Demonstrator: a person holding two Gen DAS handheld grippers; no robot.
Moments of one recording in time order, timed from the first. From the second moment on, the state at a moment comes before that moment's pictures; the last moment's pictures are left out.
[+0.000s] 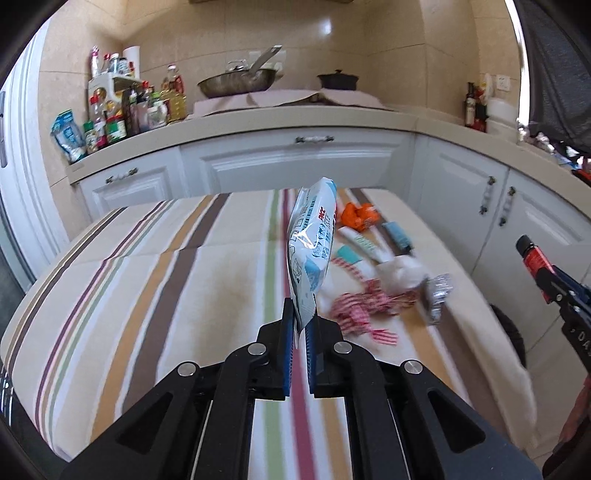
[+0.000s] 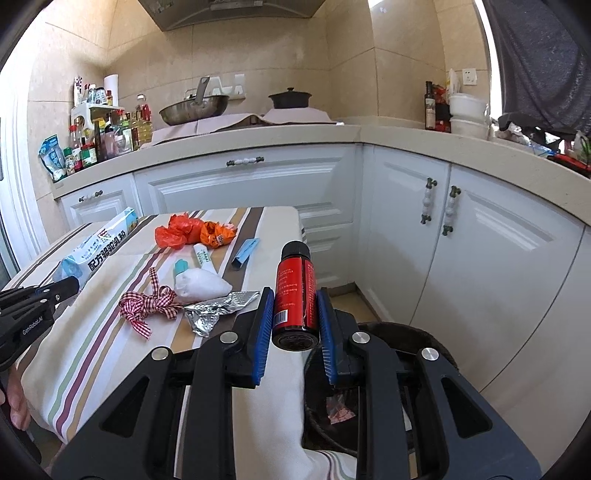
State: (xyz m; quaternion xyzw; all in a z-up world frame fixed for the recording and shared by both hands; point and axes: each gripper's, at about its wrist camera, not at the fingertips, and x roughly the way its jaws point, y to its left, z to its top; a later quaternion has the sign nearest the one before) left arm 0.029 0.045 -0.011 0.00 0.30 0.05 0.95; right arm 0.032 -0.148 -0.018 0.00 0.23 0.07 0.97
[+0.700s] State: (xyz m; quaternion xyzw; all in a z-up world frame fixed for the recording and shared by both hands) left arm 0.020 -0.081 -0.002 0.03 0.25 -0.10 0.96; right arm -0.011 -0.234 -0.009 0.02 0.19 -0.02 0.98
